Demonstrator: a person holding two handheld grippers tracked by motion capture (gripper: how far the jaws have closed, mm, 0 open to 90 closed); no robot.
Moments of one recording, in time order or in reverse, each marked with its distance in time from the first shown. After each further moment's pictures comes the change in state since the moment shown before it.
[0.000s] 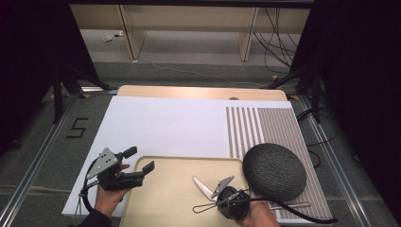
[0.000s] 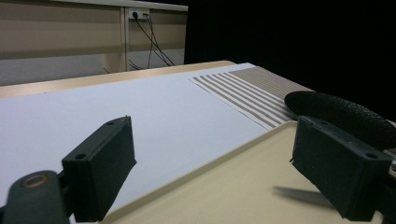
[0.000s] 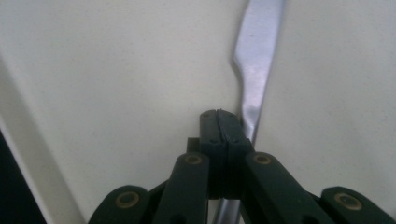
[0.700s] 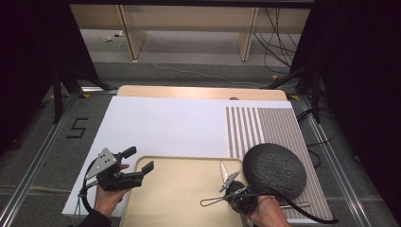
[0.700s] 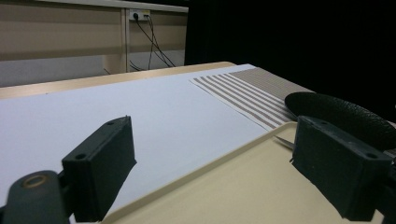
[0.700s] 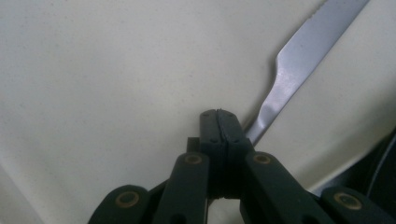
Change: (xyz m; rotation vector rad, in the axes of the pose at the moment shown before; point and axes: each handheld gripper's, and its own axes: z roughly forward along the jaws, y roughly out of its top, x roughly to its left) left arm 0.000 0.001 -0.003 0.005 0.010 -0.001; right arm -0.018 -0.008 -0.009 0.087 -0.104 0.048
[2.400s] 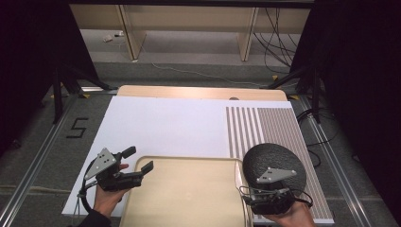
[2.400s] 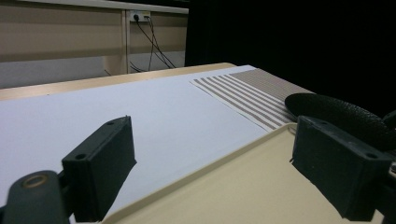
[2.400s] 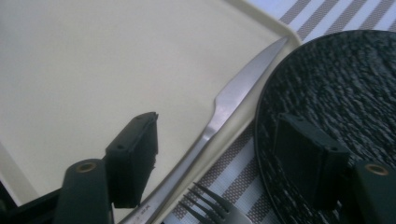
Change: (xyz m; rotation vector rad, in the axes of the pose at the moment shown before) left arm 0.000 0.001 -0.001 -0.005 -0.001 0.002; right arm -0.032 -0.063 -0.052 -0.372 -0.007 0.251
